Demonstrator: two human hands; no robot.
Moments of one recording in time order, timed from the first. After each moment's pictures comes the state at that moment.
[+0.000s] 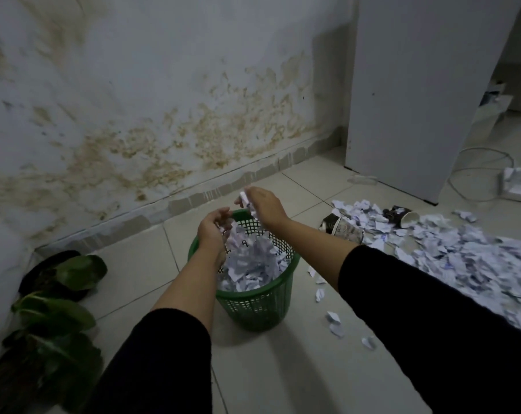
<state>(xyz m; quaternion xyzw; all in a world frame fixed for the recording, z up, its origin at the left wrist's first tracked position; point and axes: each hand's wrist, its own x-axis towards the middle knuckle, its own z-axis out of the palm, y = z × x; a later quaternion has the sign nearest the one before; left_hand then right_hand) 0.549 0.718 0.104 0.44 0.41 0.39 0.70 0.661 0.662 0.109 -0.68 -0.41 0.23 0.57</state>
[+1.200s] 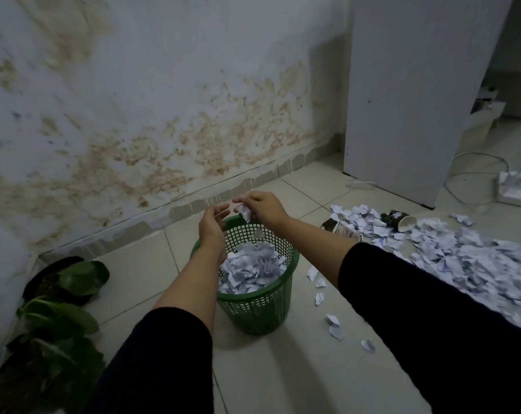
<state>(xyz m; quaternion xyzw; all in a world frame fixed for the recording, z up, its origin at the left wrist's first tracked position) 0.552 0.708 0.125 0.48 0.42 0.40 0.66 0.667 0.661 0.118 -0.66 -0.39 0.29 0.57</state>
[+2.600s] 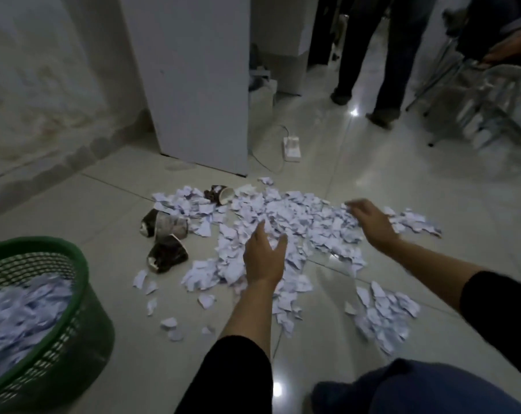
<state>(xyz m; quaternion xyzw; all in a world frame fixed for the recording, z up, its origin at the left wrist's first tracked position) 0.752 0.370 0.006 0.83 0.17 0.09 0.53 0.854 0.143 0.044 -0.90 -0.02 -0.01 0.43</state>
